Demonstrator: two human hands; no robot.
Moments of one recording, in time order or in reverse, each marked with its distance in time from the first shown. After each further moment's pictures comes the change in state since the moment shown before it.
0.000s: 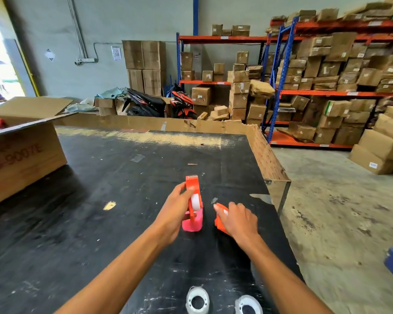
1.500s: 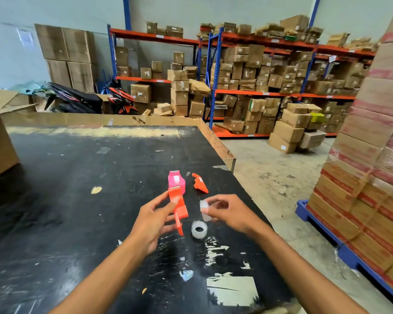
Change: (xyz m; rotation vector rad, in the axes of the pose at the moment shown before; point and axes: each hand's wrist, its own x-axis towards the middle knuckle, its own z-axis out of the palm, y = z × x) left_hand -0.138 -0.032 -0.089 -0.163 -0.302 -0.010; right_hand -0.205 -0.025 -0.059 0.770 -0.143 -0.026
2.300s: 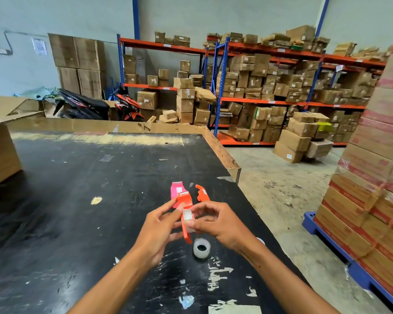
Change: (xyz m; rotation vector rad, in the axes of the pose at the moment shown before) left_hand 0.021 0.001 0.005 -0.005 -0.051 0.068; right_hand 0.014 -0.025 0.021 0.301 -0.111 -0.175
